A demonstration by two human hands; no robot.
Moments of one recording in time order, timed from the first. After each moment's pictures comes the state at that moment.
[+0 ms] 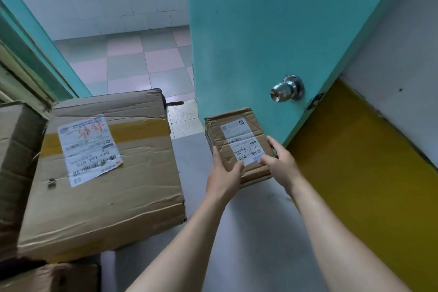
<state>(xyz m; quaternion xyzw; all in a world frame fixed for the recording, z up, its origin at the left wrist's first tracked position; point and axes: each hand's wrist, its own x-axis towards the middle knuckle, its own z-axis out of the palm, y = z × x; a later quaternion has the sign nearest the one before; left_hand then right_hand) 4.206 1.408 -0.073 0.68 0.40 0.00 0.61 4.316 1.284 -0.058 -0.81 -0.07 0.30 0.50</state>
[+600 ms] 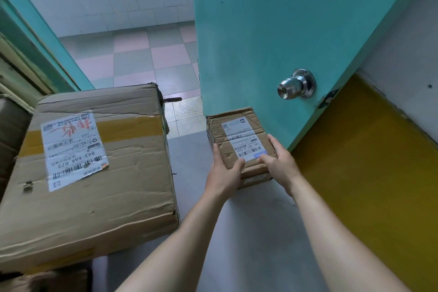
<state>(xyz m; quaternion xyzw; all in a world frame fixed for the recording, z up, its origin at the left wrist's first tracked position) 4.236 1.419 -0.102 0.70 0.41 -0.02 0.58 4.346 1.297 -0.100 -0.82 -0.07 0.30 0.47</state>
